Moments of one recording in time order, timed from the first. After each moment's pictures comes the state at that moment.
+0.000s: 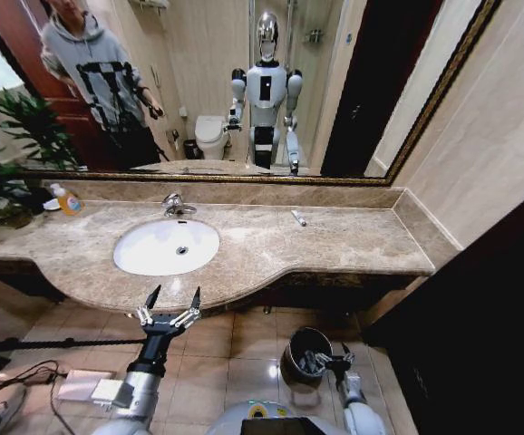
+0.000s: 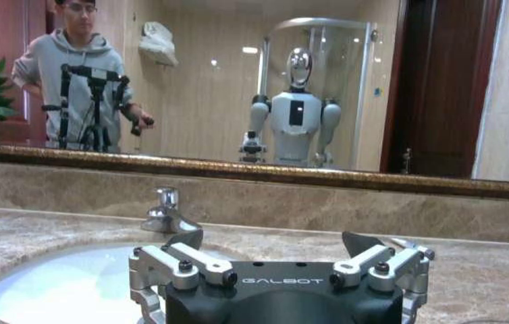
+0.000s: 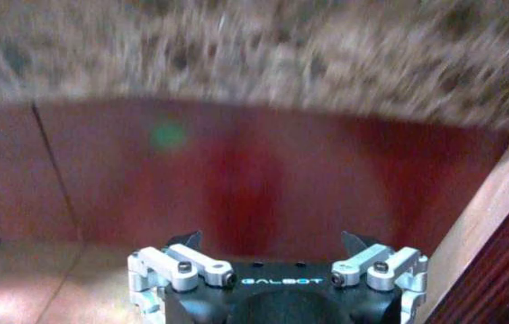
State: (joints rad) left arm 1.93 -1.44 -0.60 -2.42 -0.21 -0.08 0.08; right arm -1.57 1.57 0.73 1.51 -0.03 0.17 -0.10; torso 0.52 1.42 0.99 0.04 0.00
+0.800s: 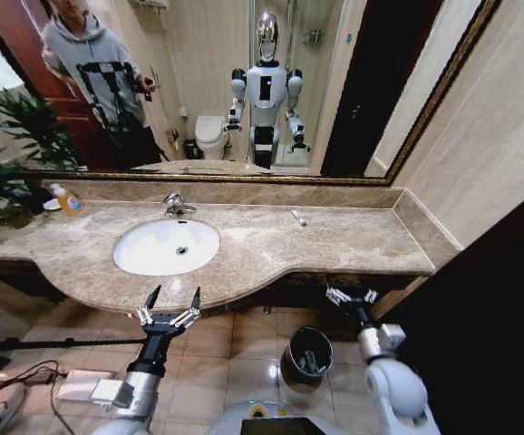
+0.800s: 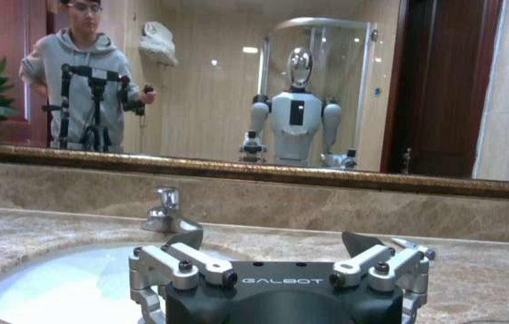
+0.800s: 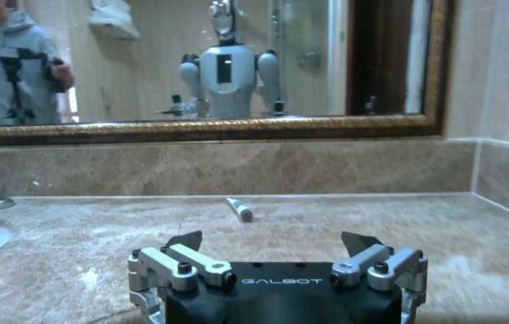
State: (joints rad) left arm 1.93 -1.44 -0.60 -2.42 -0.21 -0.08 0.08; right arm -1.52 1.45 0.68 2.13 0.20 -0.15 -0.08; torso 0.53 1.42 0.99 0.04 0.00
